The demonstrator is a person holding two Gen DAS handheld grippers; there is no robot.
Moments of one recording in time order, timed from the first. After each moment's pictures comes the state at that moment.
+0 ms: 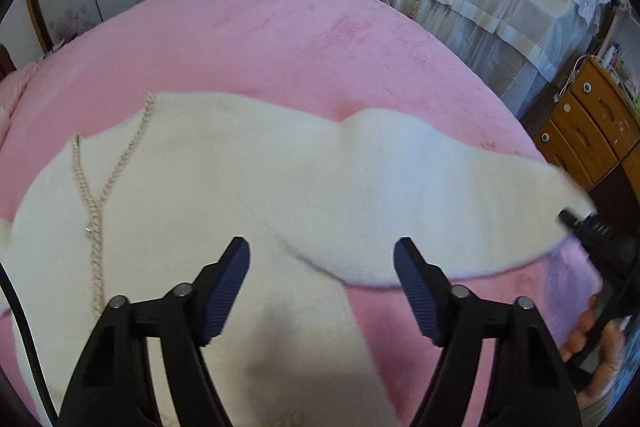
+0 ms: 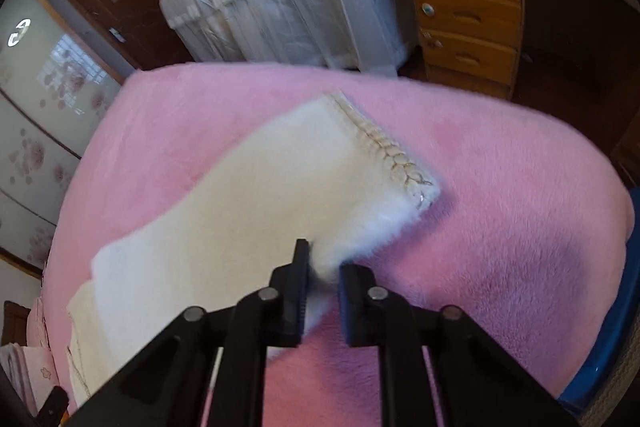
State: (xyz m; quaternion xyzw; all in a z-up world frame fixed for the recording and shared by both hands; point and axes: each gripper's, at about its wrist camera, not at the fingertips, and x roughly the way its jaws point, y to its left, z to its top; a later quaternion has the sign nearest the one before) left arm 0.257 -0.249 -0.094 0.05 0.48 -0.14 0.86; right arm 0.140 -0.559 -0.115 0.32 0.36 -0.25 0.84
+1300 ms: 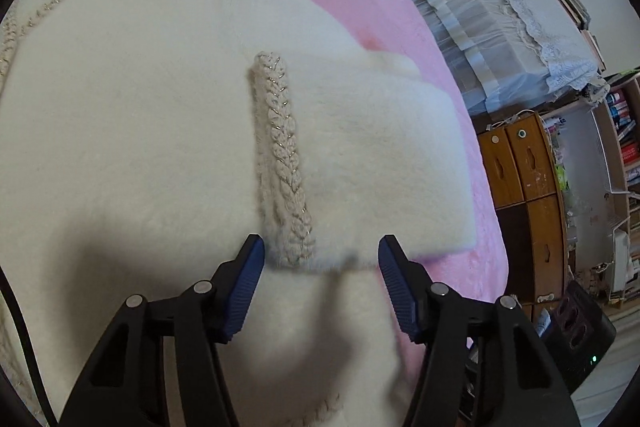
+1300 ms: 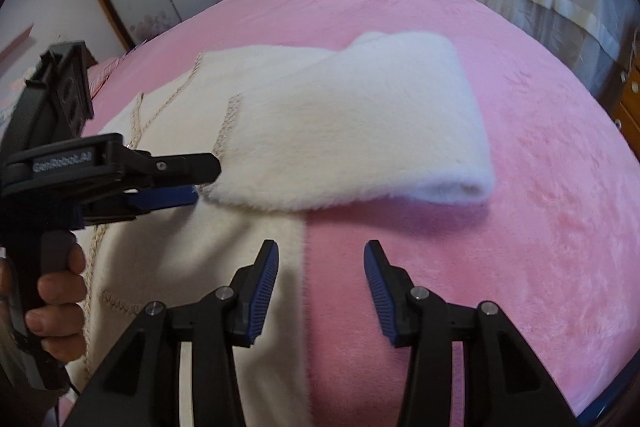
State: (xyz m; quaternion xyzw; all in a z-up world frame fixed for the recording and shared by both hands) left arm 0.289 -0.160 -0.208 -0.20 0.58 -0.26 0.75; right arm 0.144 -0.312 -0.135 0.09 0.48 0.02 0.87
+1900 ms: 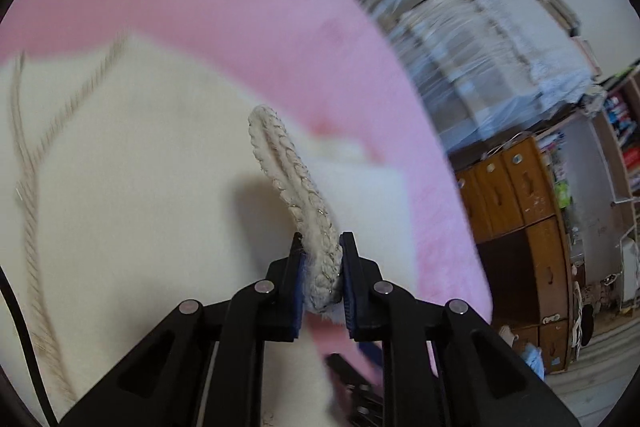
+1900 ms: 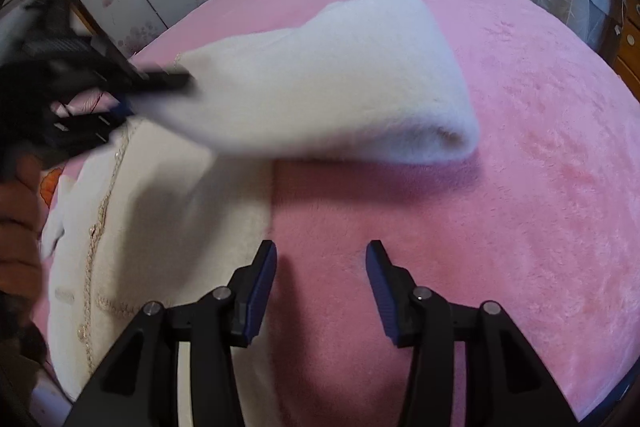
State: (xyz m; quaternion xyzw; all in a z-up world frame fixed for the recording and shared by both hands) left arm 0.323 -0.187 -0.082 -0.17 0.51 -0.25 0.80; right arm 0.146 -0.335 -0.154 0.15 0.49 0.02 0.86
